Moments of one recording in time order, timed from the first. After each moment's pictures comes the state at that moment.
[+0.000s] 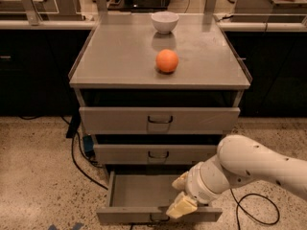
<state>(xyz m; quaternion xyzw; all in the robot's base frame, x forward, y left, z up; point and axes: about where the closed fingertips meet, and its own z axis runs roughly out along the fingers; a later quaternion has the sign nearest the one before) 0.390 -0.079 0.612 -0.56 0.78 0.22 0.18</state>
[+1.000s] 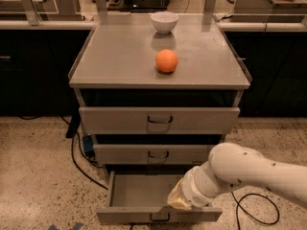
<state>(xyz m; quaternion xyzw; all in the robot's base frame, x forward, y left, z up) 0.393 -0.075 0.591 -0.56 0.79 0.19 0.17</state>
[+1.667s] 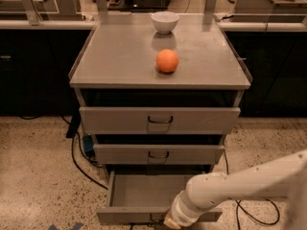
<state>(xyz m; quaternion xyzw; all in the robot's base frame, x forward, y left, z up) 0.386 -0.069 0.439 -0.53 0.83 0.16 0.11</state>
